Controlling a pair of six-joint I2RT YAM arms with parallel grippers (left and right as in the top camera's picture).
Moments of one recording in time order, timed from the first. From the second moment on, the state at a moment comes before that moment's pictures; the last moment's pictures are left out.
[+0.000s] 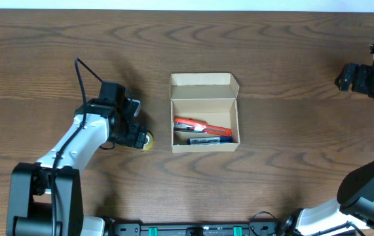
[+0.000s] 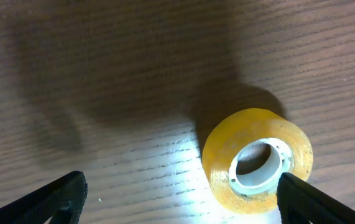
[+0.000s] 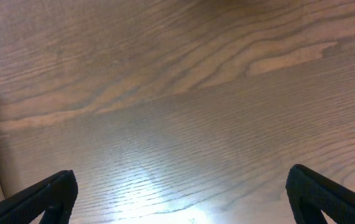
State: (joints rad) left arm -0.15 1.61 0.88 -0.69 0.13 0.11; right arm -0.49 1.76 1.68 -1.11 -0.15 -0.19
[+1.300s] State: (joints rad) left arm -0.15 1.70 0.92 -0.73 0.13 0.09; right arm -0.49 1.76 1.68 -1.12 -0.15 -0.19
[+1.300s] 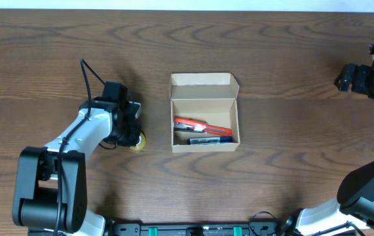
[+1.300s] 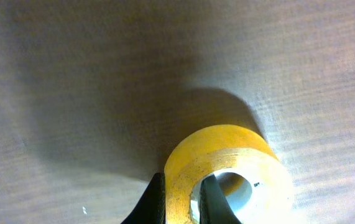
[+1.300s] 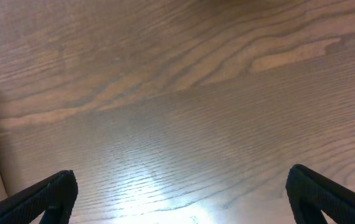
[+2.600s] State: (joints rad) left arm -0.62 1.80 1.33 -0.70 0.28 0.96; right arm -0.49 1.76 1.68 -1.12 -0.16 -0.19
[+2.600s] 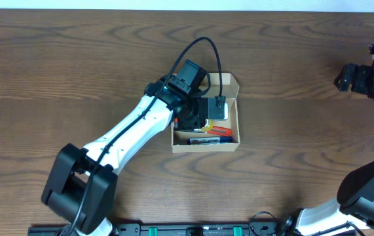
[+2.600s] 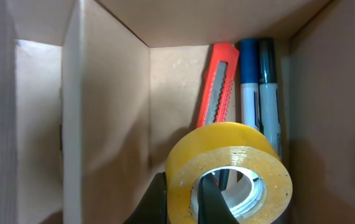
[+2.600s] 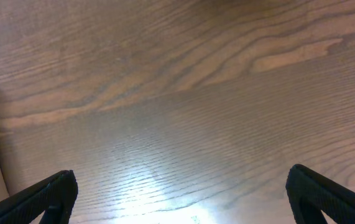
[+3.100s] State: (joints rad) left arm -0.62 1.93 1.33 -0.73 0.27 0.96; right arm -0.49 1.76 1.68 -1.12 -0.16 -0.19
